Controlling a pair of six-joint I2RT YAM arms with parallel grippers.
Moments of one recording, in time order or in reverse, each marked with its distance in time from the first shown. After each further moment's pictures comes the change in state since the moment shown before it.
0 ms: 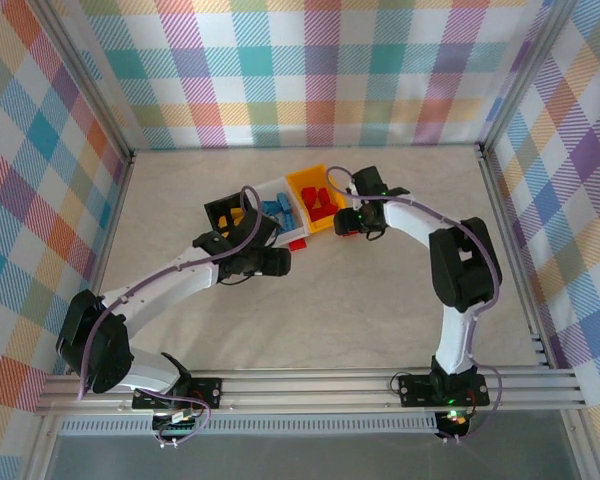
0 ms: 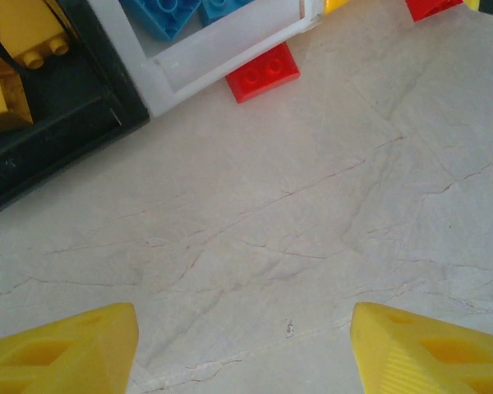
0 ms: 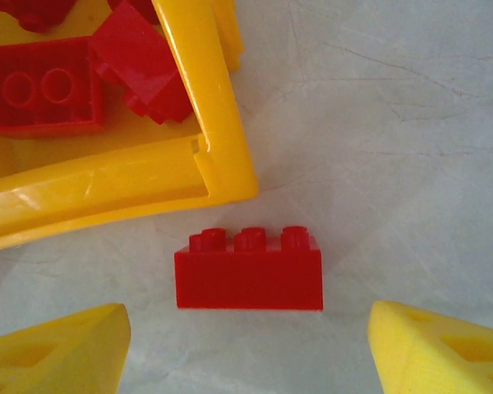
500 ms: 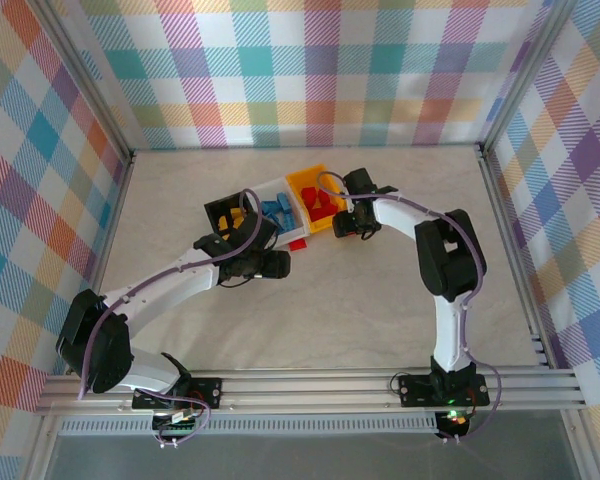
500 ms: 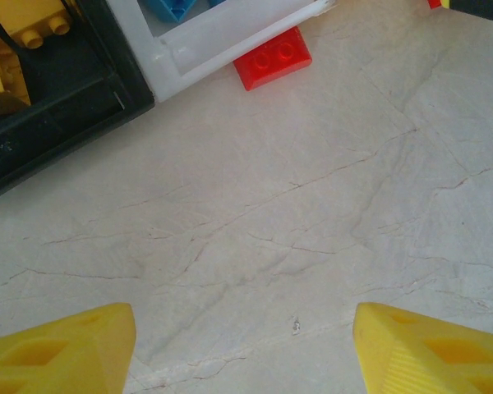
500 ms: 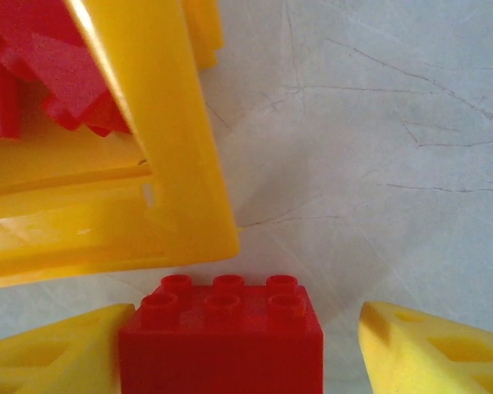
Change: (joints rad) left arm 0.000 -0.001 -0.020 0.009 -0.001 -0.014; right arm 0.017 0.117 0.077 -0.023 0.072 -0.047
